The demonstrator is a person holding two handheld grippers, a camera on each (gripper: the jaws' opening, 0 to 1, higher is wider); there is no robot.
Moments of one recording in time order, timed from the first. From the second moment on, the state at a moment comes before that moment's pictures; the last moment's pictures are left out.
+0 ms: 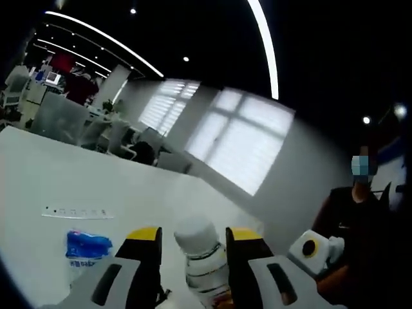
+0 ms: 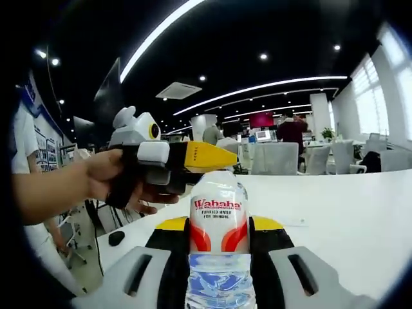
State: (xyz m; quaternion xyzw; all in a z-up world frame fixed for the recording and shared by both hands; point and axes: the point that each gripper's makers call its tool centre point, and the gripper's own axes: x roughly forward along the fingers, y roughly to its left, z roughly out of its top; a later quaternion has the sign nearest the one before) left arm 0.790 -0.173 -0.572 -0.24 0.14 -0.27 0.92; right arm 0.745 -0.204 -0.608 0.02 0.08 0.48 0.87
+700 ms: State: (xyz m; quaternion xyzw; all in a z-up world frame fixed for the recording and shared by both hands) left arm 0.791 -0.174 -0.562 -0.32 0.11 -0.27 0.90; right arm 0.743 -0.206 -0.601 0.04 0.07 0.48 0.87
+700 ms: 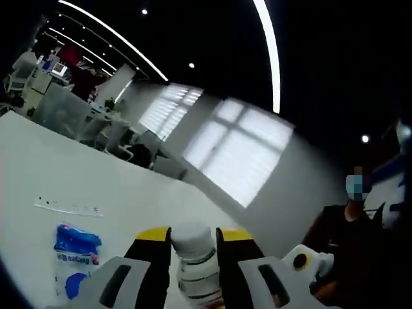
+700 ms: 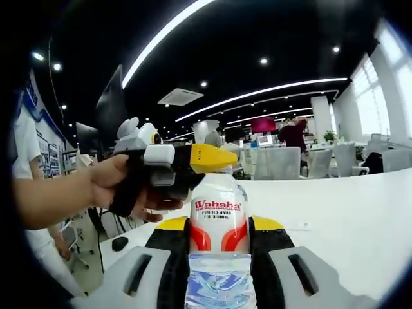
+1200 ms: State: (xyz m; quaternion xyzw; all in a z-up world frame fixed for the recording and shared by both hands) left arm 0.788 -0.189 -0.563 -0.25 0.12 -0.26 0.93; right arm 0.746 -0.208 -0.617 0.03 0.08 0.49 0.87
